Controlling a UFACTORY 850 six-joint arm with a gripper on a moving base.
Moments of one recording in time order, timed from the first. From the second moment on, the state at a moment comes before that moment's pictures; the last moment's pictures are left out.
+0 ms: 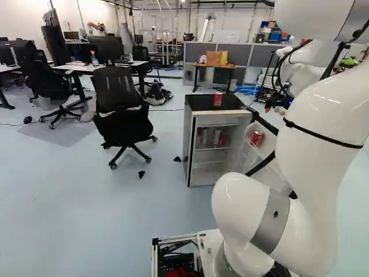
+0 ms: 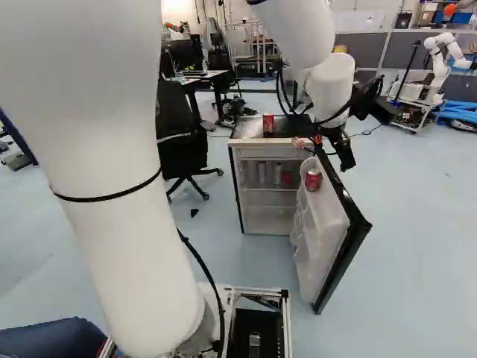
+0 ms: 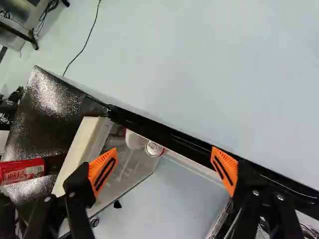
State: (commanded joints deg) arm -46.1 -11.5 -59.2 25.3 -17.5 0.0
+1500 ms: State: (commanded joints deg) arm -53.8 -24.6 -71.9 25.3 -23.5 0.0
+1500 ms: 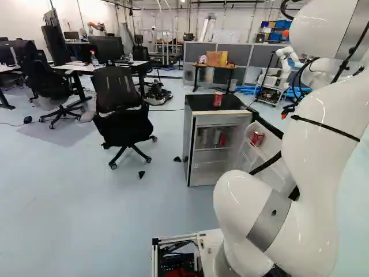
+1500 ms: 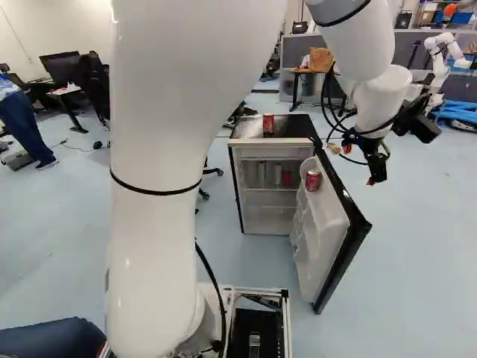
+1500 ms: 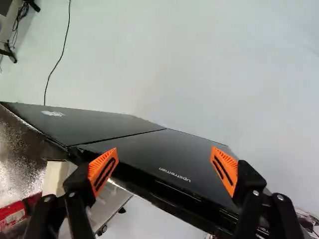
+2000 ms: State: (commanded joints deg) arm -53.8 -28.5 -72.9 25.3 -23.5 0.0
